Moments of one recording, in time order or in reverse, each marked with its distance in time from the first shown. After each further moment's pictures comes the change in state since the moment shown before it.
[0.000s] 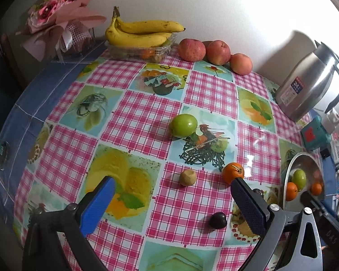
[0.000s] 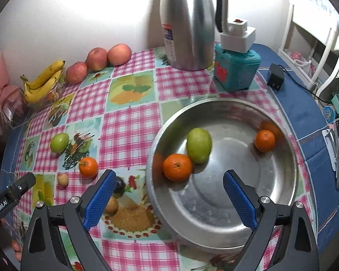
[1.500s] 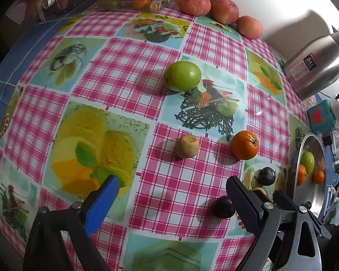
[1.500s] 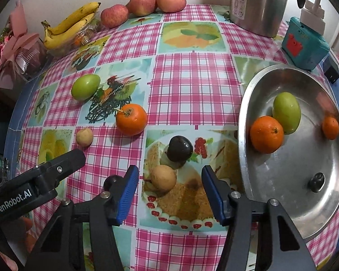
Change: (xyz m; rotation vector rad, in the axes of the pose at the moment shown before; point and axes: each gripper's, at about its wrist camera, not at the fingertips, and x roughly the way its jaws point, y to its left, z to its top) left arm 0.065 0.003 -0.019 -0.036 0.231 -0.059; right arm 0.059 0.077 -0.032 -0.165 0.217 0.097
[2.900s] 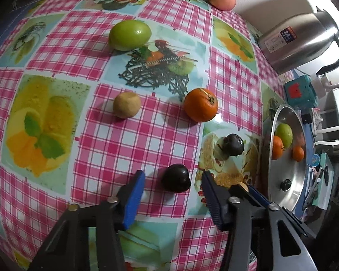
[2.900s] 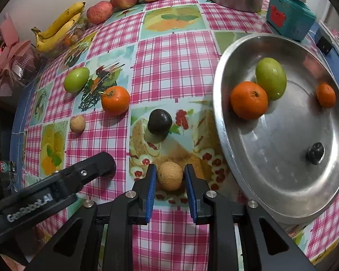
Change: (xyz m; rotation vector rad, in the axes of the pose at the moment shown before) left arm 0.016 -0.040 -0.023 0.037 0.141 -0.157; right arm -0.012 -0.028 -0.022 0.094 0.073 0.035
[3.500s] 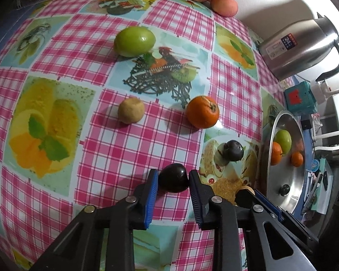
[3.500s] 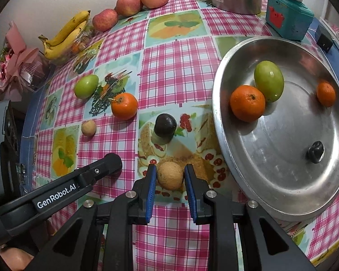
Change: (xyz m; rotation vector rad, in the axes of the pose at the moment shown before) left arm -0.010 0.007 0.002 -0.020 -0.040 -0.009; right arm -0.013 -0.004 0.000 0.012 -0.022 0.068
